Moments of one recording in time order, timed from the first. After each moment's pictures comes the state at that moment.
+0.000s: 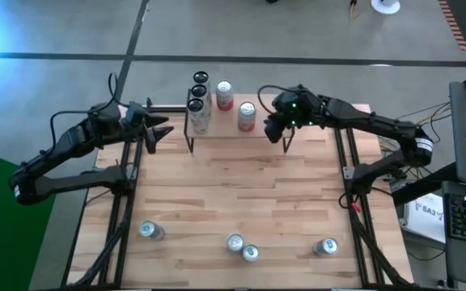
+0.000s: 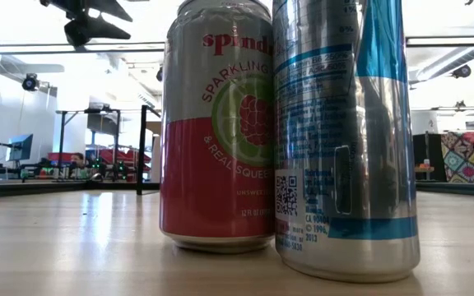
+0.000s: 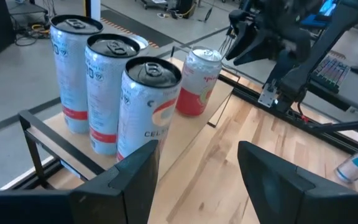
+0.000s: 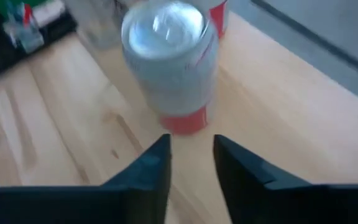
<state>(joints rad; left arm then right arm) 0.49 0.64 0.91 -0.57 0.04 -0.23 -0.41 1.39 1.31 -0.62 0.03 0.24</state>
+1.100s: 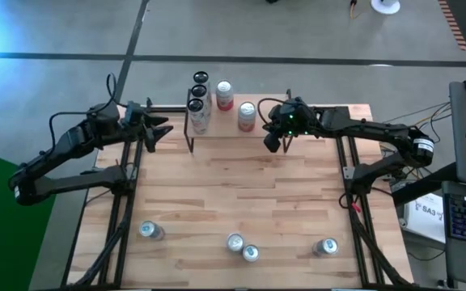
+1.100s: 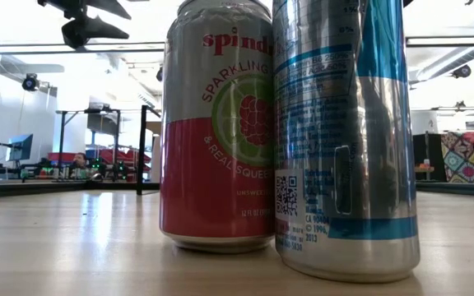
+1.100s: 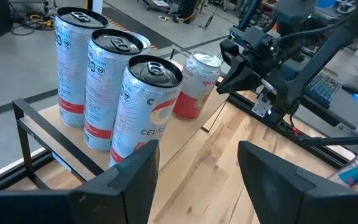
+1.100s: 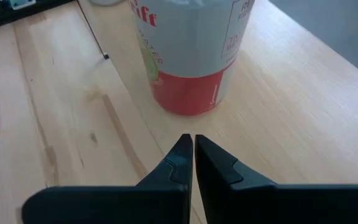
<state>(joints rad) 0.49 0.63 0.89 -0.56 0.03 -0.32 -0.41 1.37 1.07 -0.36 0.03 0.09</state>
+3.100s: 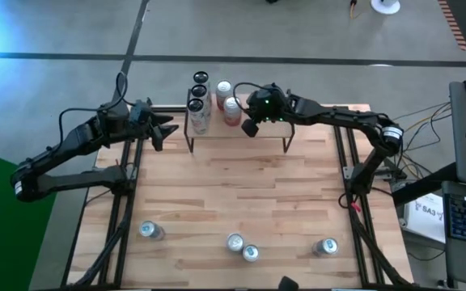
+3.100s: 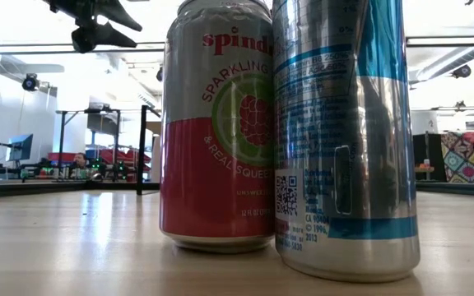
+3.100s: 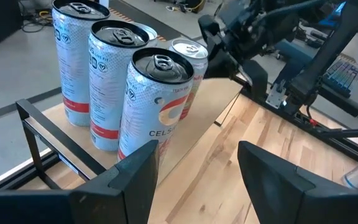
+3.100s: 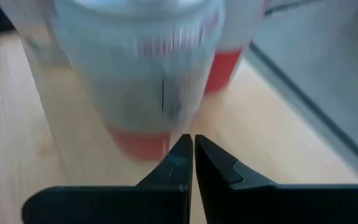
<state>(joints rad) 0.49 0.70 0.89 -0.53 0.01 -0.28 -0.45 1.68 1.37 -0.30 0.08 -0.01</state>
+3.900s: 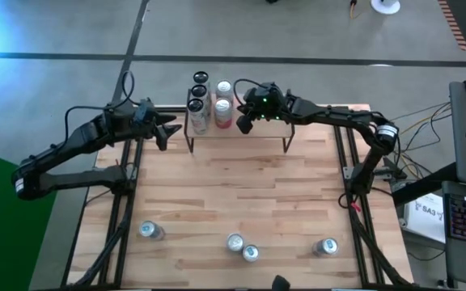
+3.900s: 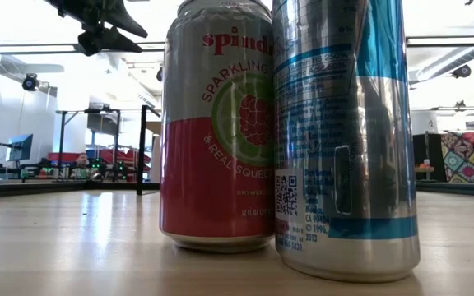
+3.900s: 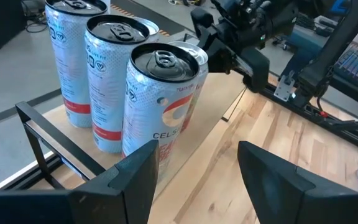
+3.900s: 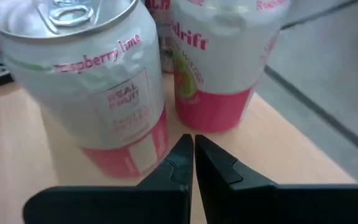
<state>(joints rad) 0.49 0.75 0.89 -0.51 0.00 -0.24 -0.47 1.73 1.37 -0.14 0.03 0.06</state>
